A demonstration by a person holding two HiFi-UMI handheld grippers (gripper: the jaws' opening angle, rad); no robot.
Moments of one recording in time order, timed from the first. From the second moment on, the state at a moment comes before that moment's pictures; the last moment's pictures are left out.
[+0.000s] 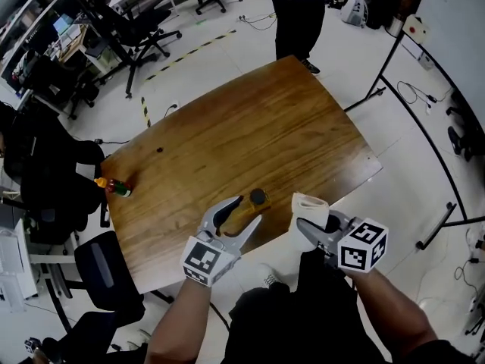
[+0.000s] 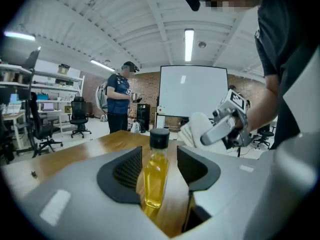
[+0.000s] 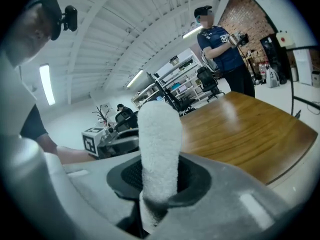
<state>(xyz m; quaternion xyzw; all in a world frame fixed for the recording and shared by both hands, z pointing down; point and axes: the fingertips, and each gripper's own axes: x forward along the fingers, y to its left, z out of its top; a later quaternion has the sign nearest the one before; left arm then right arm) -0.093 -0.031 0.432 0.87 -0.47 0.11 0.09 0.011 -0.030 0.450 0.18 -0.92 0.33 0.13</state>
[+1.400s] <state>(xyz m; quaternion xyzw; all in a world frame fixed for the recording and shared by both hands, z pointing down) -0.054 -0.063 0.405 0.91 -0.38 0.09 0.12 -0.078 0.004 0.586 -0.06 -0.75 0.62 0.22</state>
